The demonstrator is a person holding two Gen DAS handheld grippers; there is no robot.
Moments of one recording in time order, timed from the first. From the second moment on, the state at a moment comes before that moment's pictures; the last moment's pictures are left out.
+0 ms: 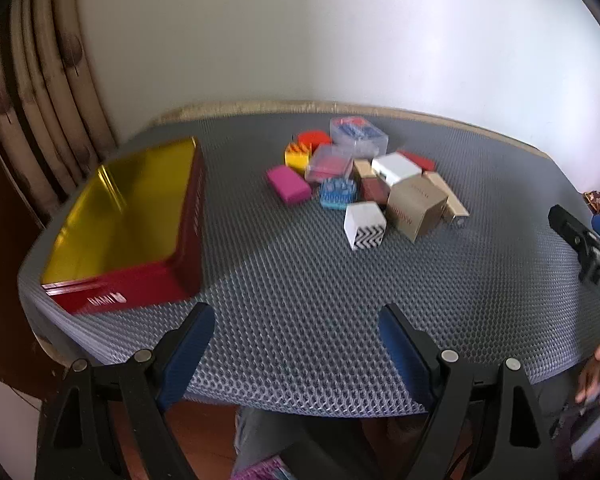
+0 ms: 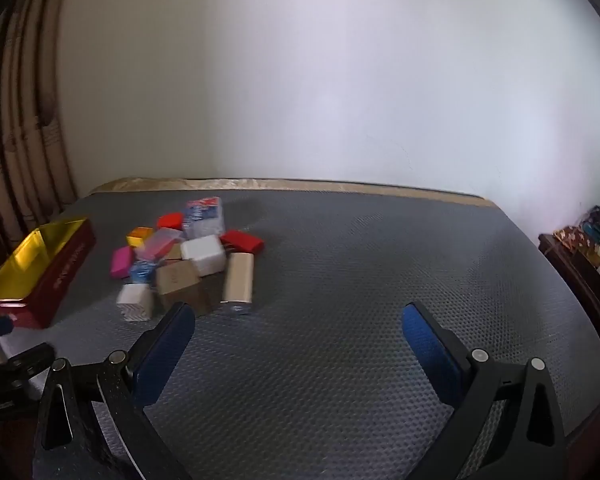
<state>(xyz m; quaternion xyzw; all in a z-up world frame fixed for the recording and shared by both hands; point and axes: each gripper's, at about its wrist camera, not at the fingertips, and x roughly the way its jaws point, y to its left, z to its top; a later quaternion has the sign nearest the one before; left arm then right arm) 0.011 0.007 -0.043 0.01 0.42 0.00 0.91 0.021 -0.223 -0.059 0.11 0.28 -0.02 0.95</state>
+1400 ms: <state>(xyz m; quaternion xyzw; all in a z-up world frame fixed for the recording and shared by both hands) 0.145 -0.017 -0.077 -0.05 0.52 -0.04 0.85 0.079 -0.276 -0.119 0.15 0.36 -0.01 0.92</state>
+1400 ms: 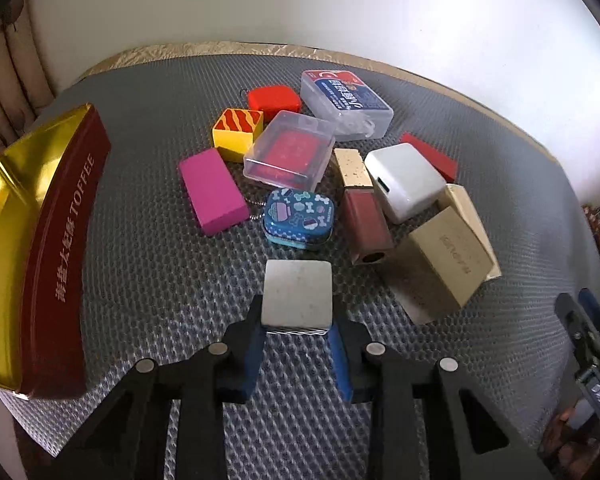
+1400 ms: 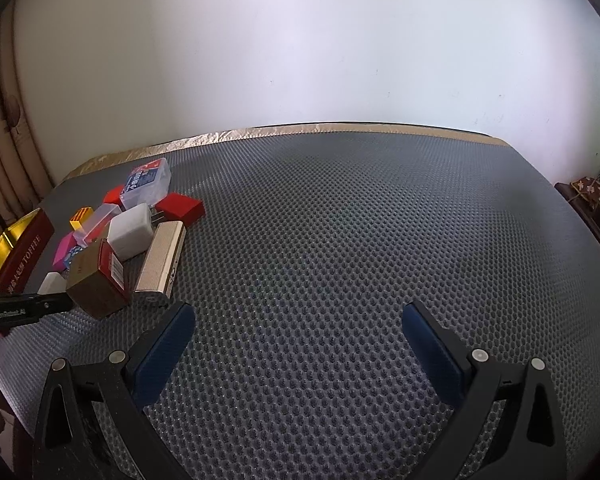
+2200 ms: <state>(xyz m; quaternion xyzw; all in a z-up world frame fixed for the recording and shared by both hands) 0.034 0.066 0.026 -0.11 0.45 -0.02 0.89 0.133 -0.142 -0.053 0.00 0.40 0.25 0.88</state>
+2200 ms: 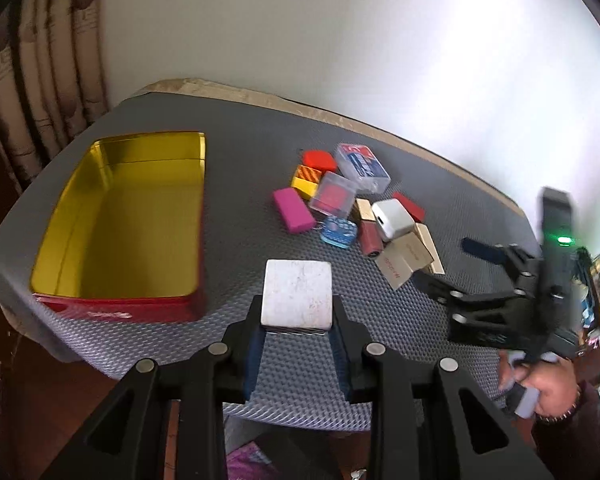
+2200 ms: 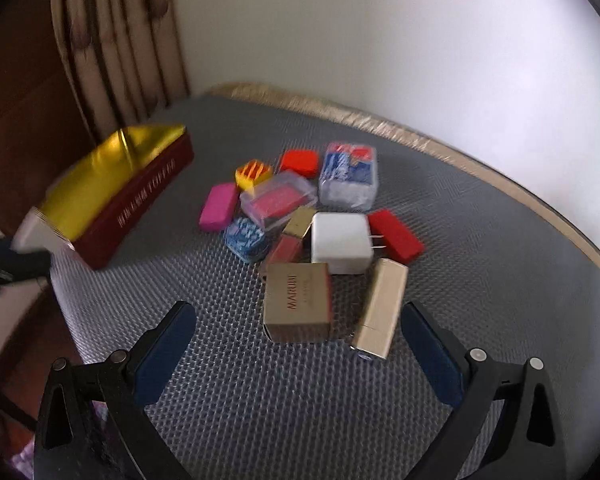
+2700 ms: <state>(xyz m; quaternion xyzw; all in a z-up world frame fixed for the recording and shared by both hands) 0.087 0.183 0.035 -0.11 0.45 0.07 0.88 0.171 -0.121 -0.082 -0.02 0.48 0.26 0.84</state>
